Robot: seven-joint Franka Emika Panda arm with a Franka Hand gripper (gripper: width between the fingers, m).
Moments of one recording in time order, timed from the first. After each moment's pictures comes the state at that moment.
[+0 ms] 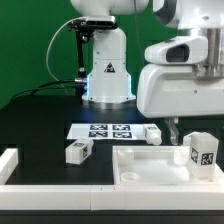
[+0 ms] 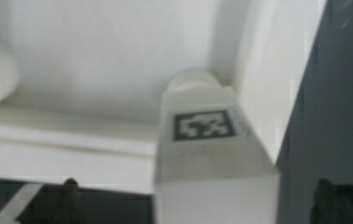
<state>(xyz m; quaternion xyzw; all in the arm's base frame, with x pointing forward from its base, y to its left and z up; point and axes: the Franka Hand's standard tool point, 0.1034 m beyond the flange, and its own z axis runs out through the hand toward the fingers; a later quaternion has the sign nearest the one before) 0.642 0.112 0.087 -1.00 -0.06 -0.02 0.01</state>
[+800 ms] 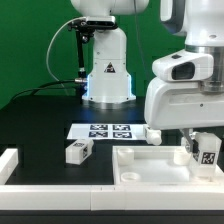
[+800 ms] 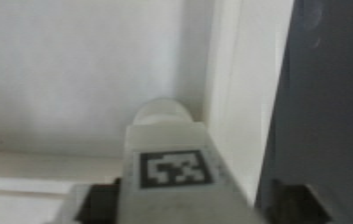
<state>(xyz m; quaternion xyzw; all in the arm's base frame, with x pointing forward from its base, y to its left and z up) 0.635 0.118 0.073 -1.00 -0.04 0.01 0.02</state>
